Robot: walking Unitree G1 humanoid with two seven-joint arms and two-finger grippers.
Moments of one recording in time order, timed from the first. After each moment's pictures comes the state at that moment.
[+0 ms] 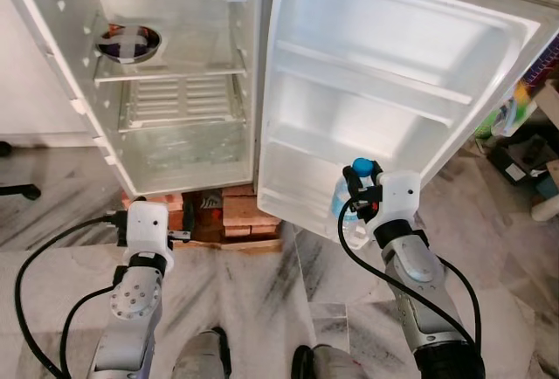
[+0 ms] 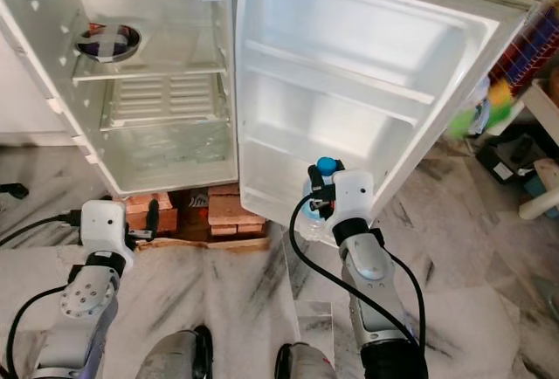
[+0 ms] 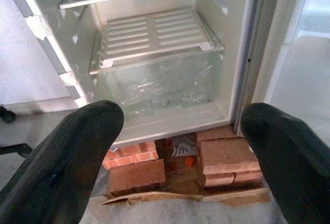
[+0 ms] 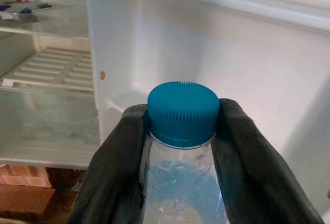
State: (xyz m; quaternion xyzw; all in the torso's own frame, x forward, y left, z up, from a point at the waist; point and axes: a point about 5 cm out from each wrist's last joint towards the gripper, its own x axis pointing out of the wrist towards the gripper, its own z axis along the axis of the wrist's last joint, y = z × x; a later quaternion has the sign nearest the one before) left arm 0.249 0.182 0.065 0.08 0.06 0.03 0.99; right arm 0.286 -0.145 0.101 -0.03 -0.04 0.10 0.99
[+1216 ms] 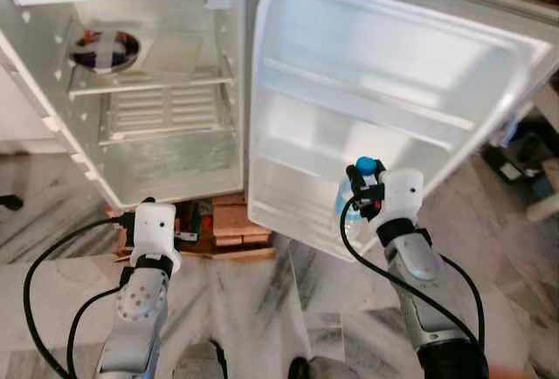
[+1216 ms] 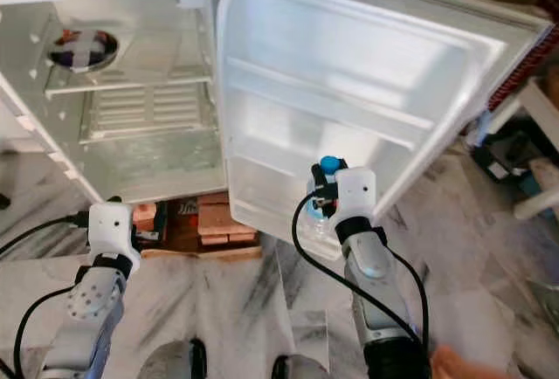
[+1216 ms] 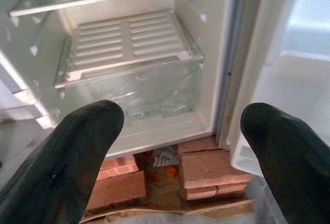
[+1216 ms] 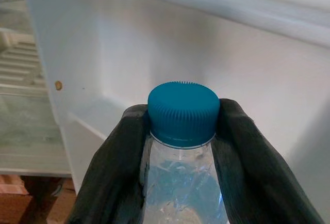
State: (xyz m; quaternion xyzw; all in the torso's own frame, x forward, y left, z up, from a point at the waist) left arm 0.250 0.177 0.065 0.07 0.05 0.01 1.00; right arm 0.288 -0.146 0.102 -0.03 -0.04 0.09 0.99
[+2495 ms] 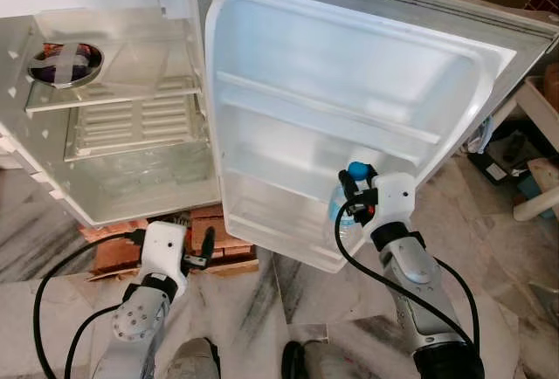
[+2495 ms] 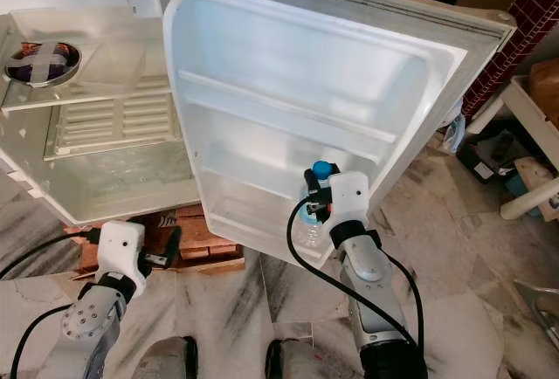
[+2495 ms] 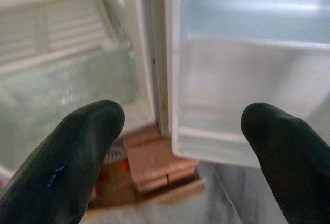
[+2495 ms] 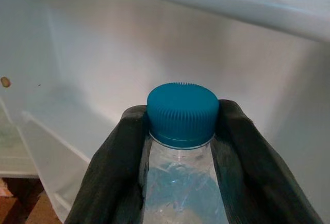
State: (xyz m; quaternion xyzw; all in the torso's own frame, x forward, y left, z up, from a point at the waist) left arm 0.230 0.166 0.053 0.07 0.09 -0.08 0.99; right arm 0.284 -0.141 0.096 -0.03 -0.03 0.12 0.99
